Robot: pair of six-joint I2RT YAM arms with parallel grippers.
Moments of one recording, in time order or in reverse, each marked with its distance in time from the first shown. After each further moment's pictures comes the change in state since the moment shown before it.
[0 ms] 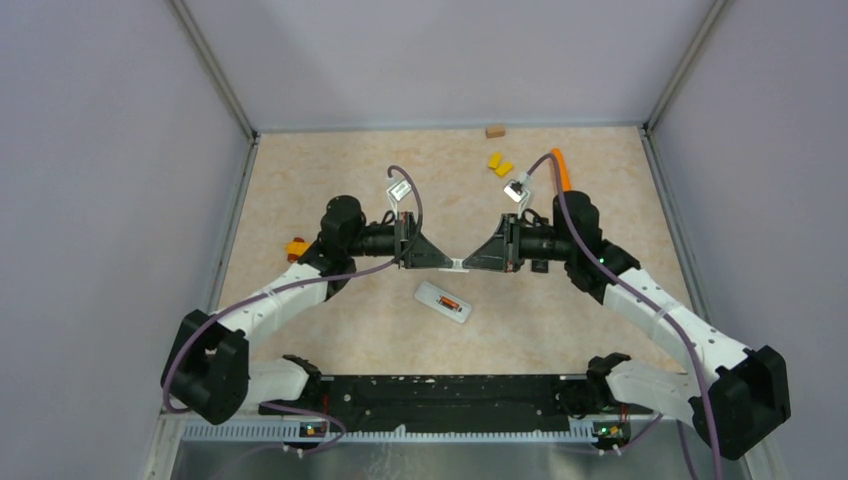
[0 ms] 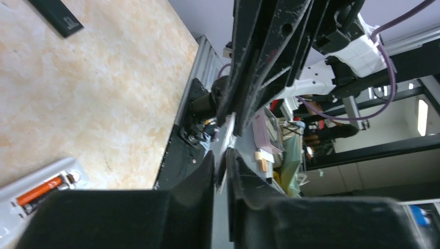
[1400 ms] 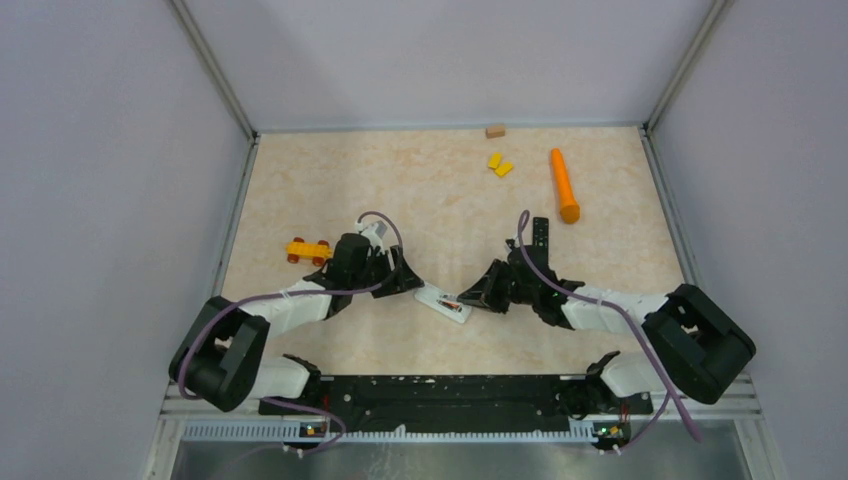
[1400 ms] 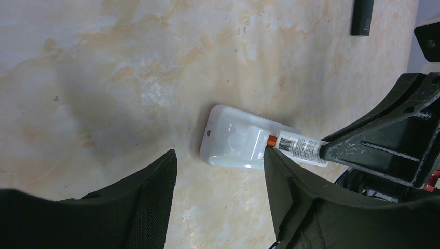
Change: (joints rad) left arm 0.042 0.059 -0.251 -0.269 -0.668 0.249; right arm 0.177 0.271 -0.358 0.328 0.507 0.507
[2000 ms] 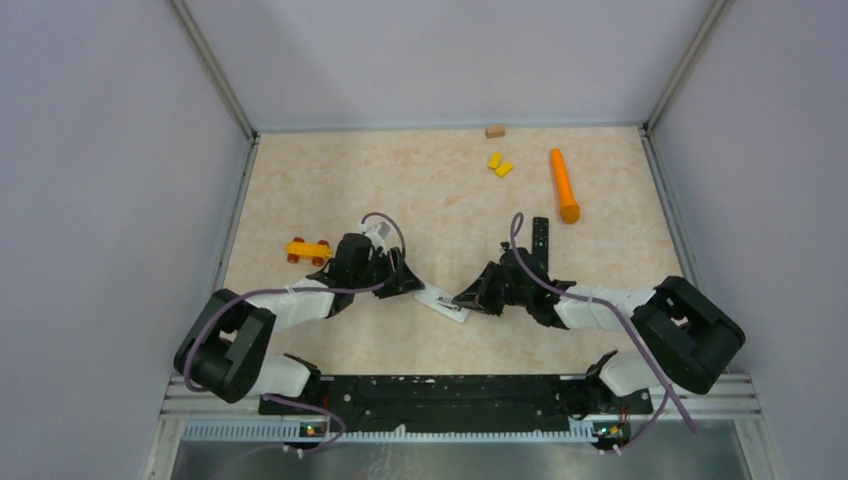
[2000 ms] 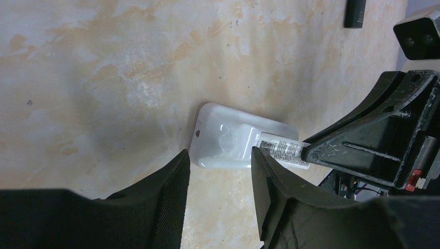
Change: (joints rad) left arm 0.000 0.053 -0.001 0.045 0.057 -0.021; right arm 0.041 0.068 0.015 0.034 0.024 0.045
